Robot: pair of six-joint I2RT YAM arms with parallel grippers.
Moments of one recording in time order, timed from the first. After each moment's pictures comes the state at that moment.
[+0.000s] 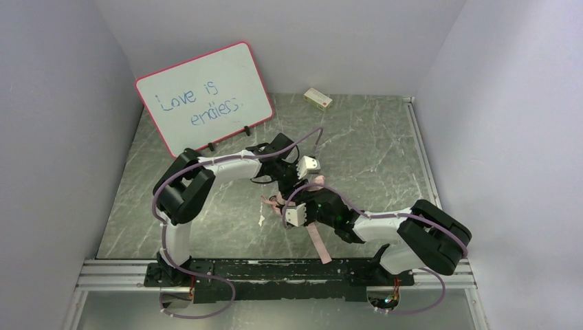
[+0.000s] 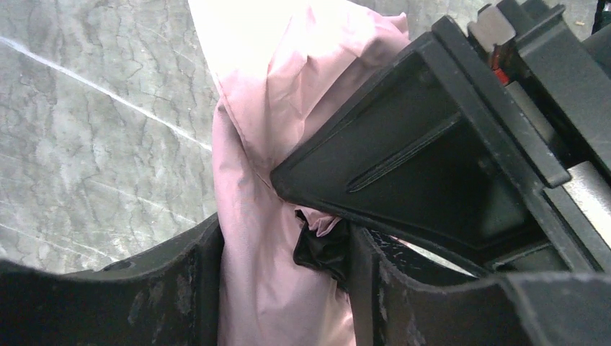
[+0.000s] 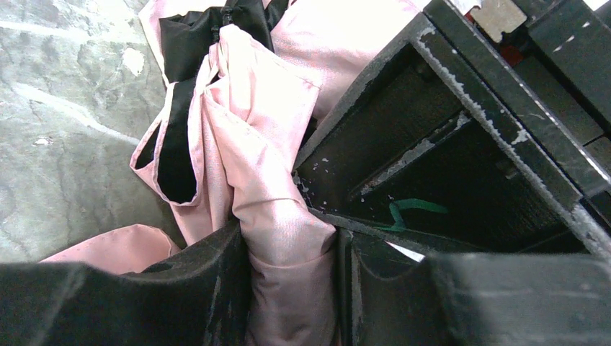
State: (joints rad) left arm -0.79 1.96 1.28 -0.34 0.60 0.42; right arm 0.87 1.38 0.30 0.51 -0.01 -1.11
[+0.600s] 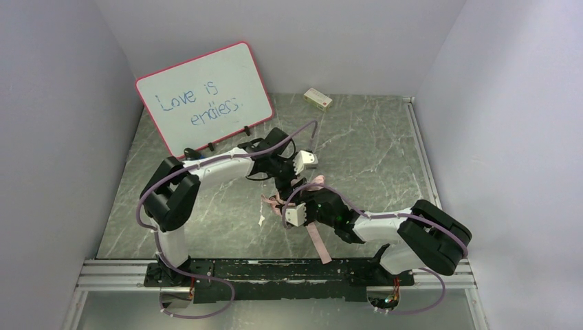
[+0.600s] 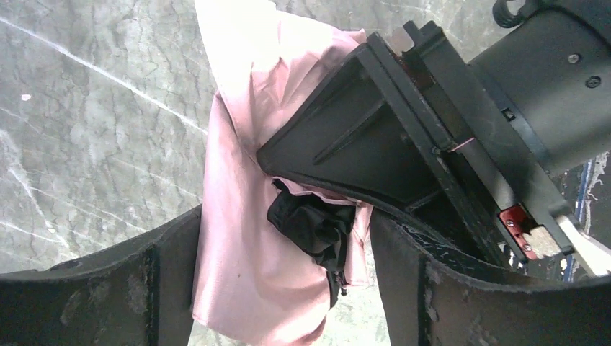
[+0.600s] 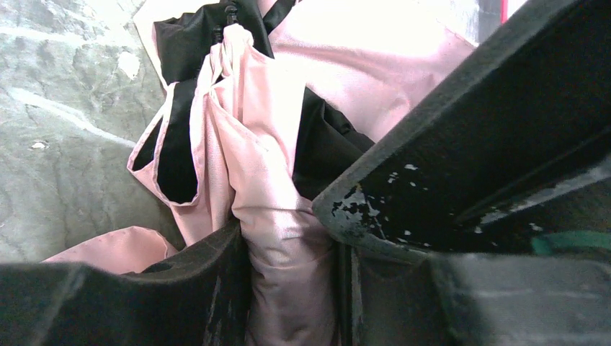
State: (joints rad) left arm -0.78 1.85 1.28 -0.40 0.59 0.40; right arm 0.87 1.38 0.30 0.52 0.00 -1.11
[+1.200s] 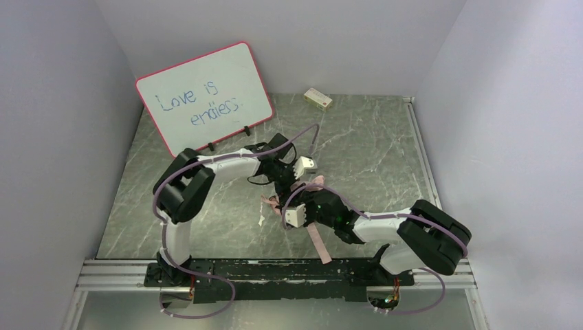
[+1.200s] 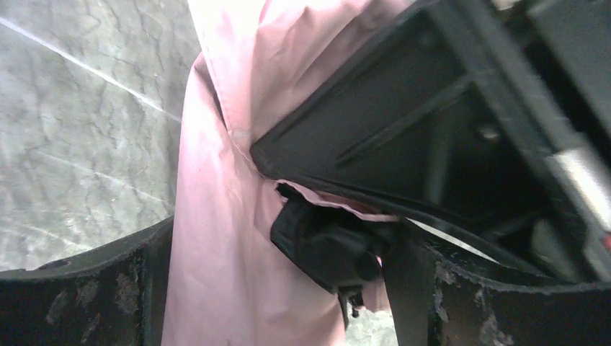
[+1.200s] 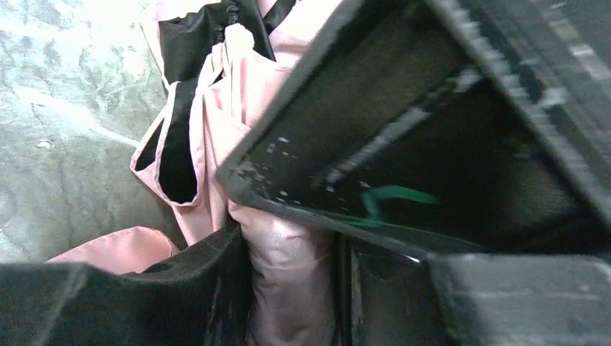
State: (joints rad) left arm -0.77 1.94 1.28 -0.41 0.66 0.39; right arm 0.88 1.38 0.30 0.52 0.01 -1.11
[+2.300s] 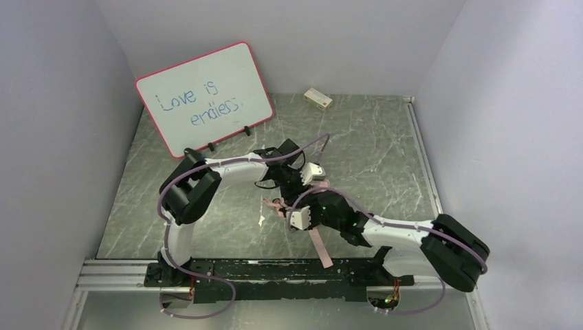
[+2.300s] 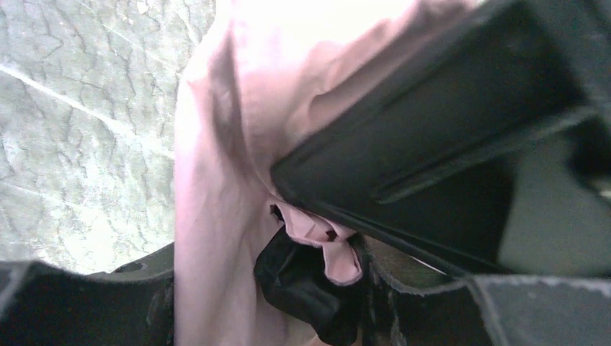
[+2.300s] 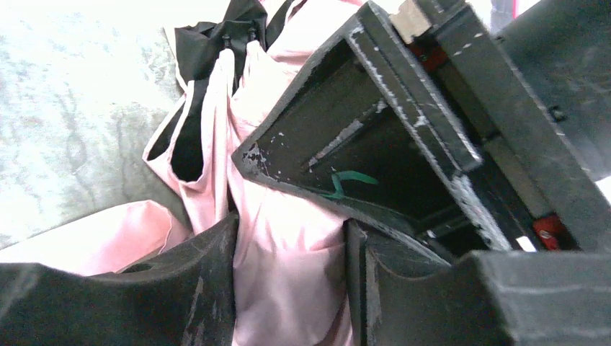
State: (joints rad) left arm -0.84 2.00 1.31 -0.41 0.56 0.37; right arm 0.89 1.23 0.29 0.34 0.00 -1.09
